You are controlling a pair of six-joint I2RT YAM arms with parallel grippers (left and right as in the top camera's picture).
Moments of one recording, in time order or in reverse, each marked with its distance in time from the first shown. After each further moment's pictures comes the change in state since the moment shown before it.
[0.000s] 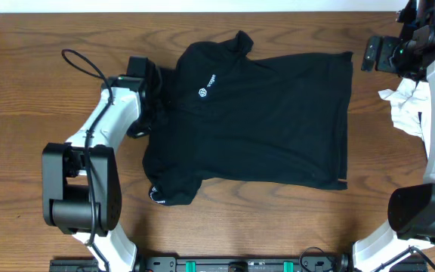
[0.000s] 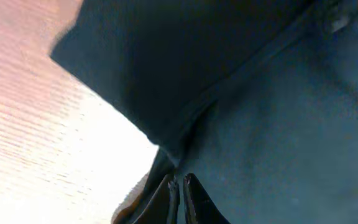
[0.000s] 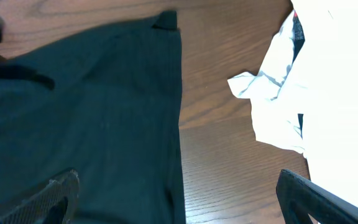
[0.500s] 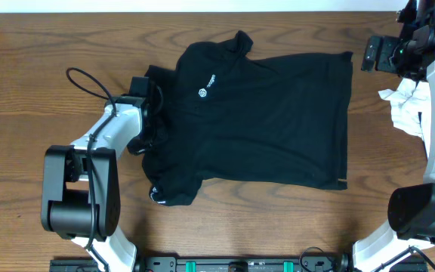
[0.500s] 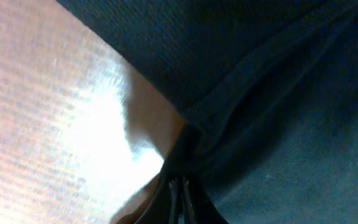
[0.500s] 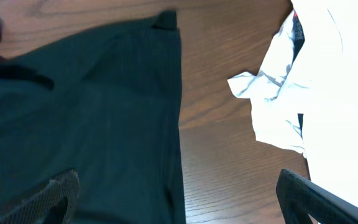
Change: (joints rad) left arm 0.000 -0.028 -0.161 0.076 0.001 -0.030; right arm 0.000 0.000 0.000 0.000 0.000 0.000
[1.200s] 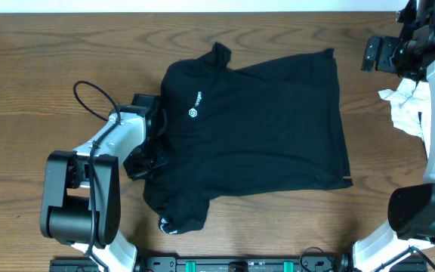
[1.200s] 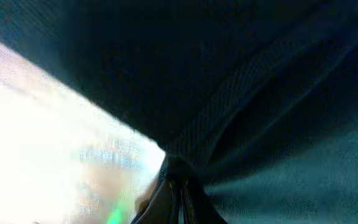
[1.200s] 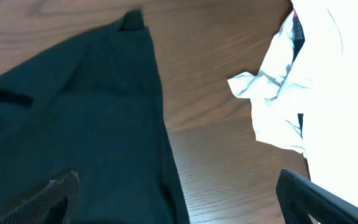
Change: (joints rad) left arm -0.033 -0.042 -0.079 -0.254 0.001 -0.045; right arm 0.000 0.000 0.000 0.000 0.000 0.000
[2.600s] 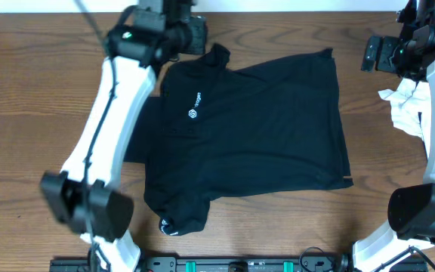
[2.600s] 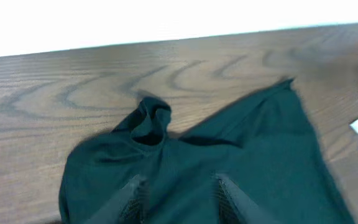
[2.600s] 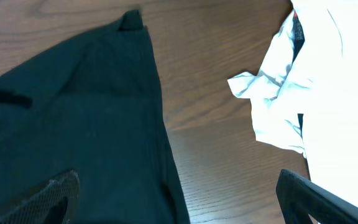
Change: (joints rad) left arm -0.154 0.088 0.909 0.197 0.201 0.406; right arm 0.000 0.000 0.000 0.000 0.000 0.000
